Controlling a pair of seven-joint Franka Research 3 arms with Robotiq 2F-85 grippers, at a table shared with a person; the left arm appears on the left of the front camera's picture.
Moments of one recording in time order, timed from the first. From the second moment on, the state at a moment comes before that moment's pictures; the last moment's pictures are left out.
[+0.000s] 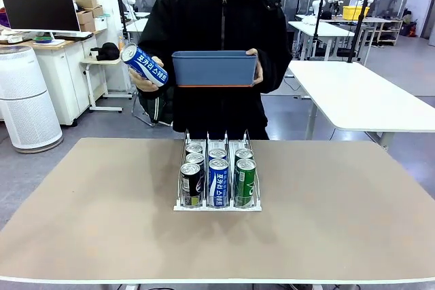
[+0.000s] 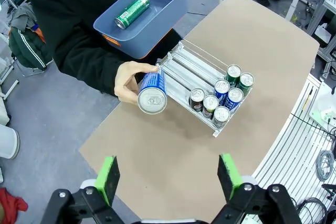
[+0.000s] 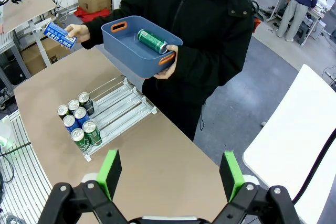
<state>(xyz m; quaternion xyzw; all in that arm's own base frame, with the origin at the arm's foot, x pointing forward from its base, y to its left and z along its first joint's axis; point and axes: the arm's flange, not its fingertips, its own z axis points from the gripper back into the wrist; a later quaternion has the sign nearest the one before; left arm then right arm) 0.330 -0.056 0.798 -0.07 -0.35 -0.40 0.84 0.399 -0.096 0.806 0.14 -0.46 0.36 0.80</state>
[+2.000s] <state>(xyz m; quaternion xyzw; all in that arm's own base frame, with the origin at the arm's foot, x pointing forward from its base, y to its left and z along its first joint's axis) 0.418 -0.093 0.714 -0.09 -0.39 -0.37 0.84 0.399 -0.096 0.806 0.14 -0.46 0.36 0.80</state>
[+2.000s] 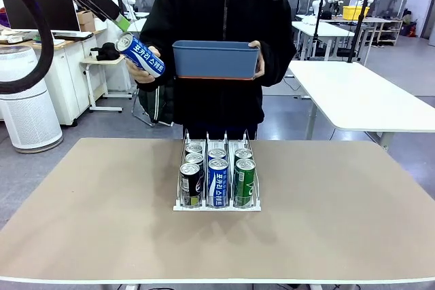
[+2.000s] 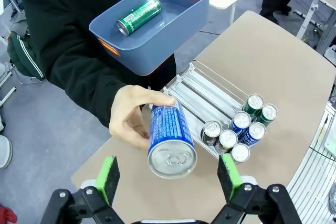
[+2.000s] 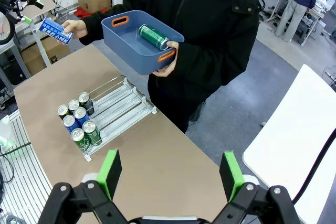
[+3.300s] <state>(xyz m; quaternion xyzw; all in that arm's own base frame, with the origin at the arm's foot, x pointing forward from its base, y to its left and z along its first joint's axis) 0.441 -0.090 0.663 -0.15 -0.38 -0.35 0.85 0.399 -0.096 0.806 0.14 -0.46 0.36 0.80</state>
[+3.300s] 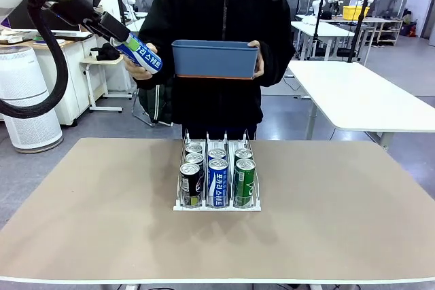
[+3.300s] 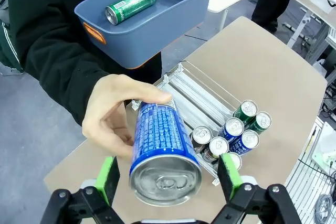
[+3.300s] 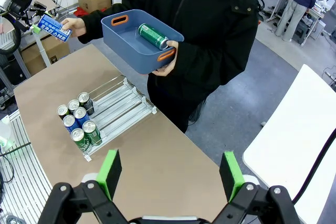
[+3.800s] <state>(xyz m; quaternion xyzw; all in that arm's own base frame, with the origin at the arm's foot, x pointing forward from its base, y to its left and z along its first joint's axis) 0.447 -0.091 0.658 -0.16 -0.38 -0.35 0.84 0.399 -0.096 0.806 0.14 -0.46 0.36 0.80</state>
